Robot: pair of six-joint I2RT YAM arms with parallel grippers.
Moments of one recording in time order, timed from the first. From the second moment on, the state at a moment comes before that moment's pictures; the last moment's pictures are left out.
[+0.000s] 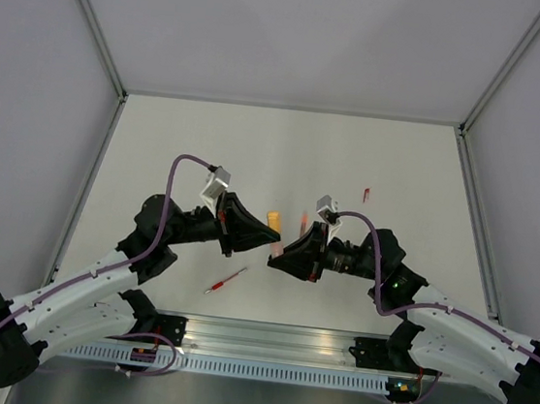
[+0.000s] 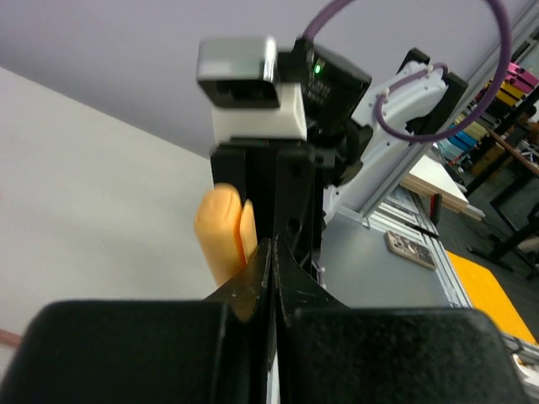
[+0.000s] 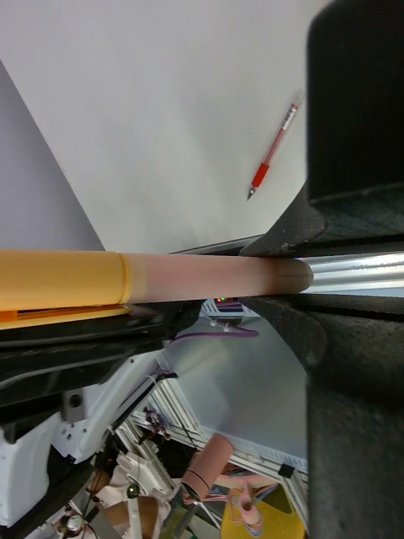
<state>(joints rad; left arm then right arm) -0.75 0.84 0.61 0.50 0.64 -0.59 0.89 0.92 0.50 0.45 -0.58 0.52</state>
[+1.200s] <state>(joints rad) -0.76 0.81 0.87 0.12 0.41 -0.50 0.88 0.93 0.55 0.44 -0.66 0.50</state>
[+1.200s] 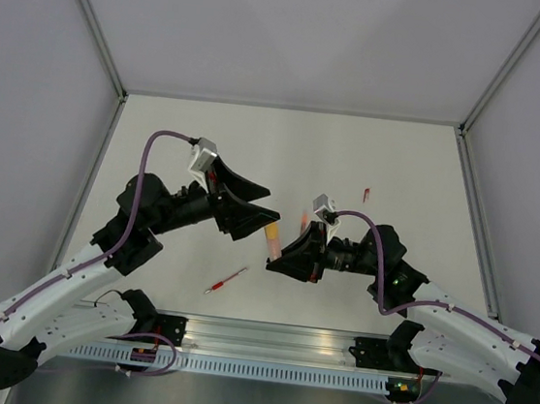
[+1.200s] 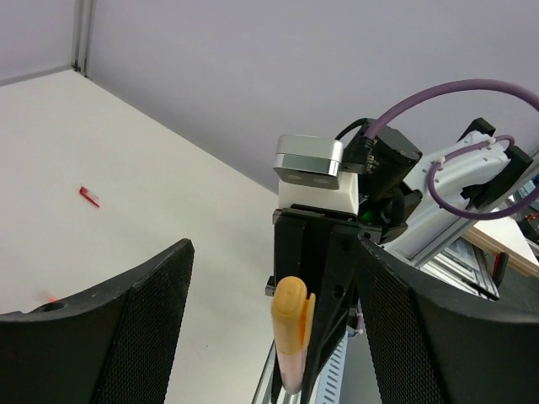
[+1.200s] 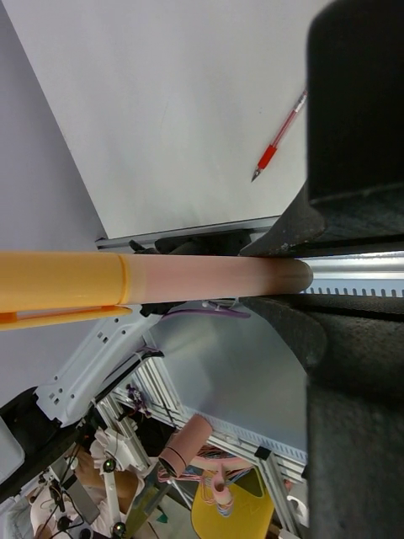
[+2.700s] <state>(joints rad) -0.73 0.88 0.49 0.93 0.52 -0.82 0.90 0.96 0.78 0.08 -0.62 0.39</state>
